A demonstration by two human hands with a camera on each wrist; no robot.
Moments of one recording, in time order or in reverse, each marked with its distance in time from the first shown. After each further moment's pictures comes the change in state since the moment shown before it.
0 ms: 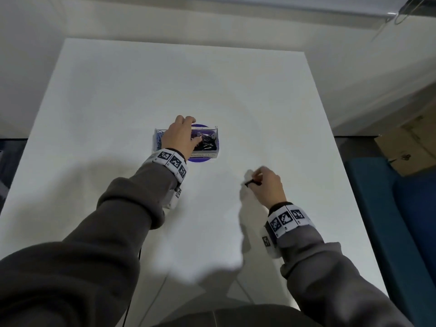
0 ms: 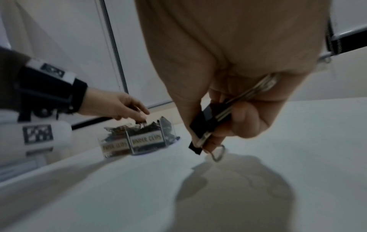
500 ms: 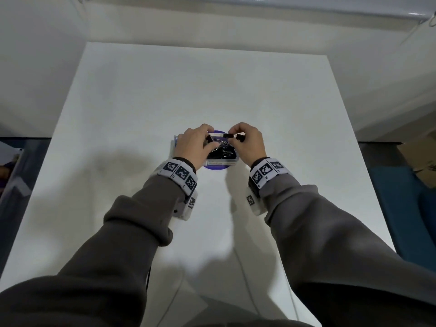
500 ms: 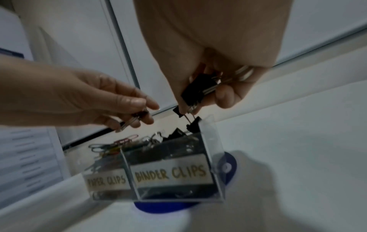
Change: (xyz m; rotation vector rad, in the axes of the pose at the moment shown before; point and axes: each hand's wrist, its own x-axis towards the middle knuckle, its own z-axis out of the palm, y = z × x) left_hand 0.003 -0.019 -0.007 -0.177 0.022 0.030; right_hand 0.084 -0.114 0.036 0.235 0.063 -0.313
